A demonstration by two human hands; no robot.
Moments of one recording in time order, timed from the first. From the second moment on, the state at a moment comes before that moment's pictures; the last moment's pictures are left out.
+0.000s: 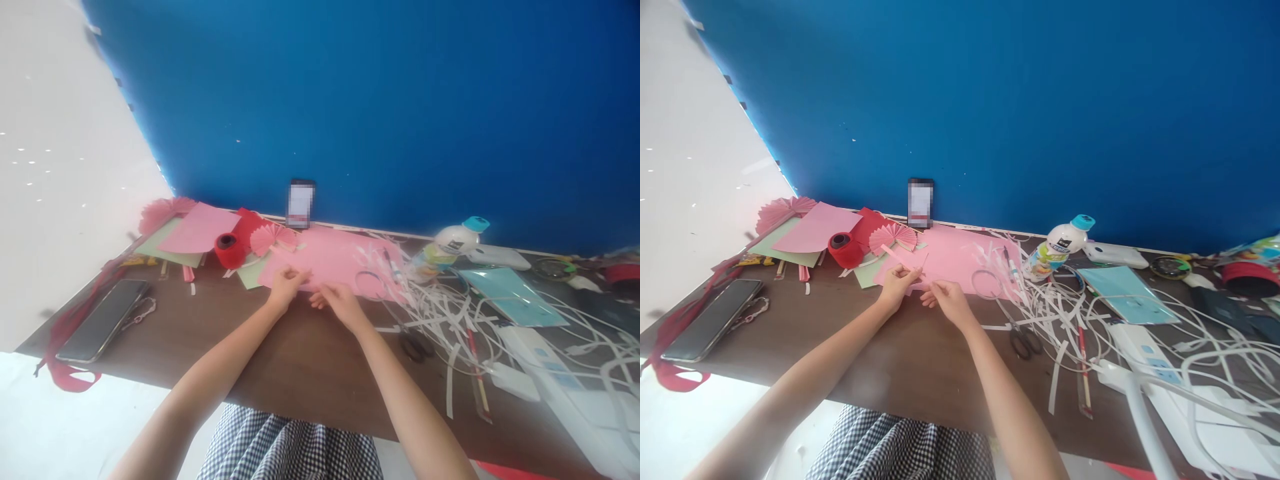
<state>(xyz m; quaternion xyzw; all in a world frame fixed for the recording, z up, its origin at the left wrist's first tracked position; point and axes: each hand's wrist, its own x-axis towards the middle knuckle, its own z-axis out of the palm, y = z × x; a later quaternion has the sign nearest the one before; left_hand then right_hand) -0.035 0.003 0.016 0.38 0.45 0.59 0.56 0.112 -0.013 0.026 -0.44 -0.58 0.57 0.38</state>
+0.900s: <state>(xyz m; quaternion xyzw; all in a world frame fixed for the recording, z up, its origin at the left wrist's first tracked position) -0.030 0.001 0.014 0.41 0.39 0.56 0.60 0.110 -0.013 0.030 -0.50 -0.62 0.44 0.41</state>
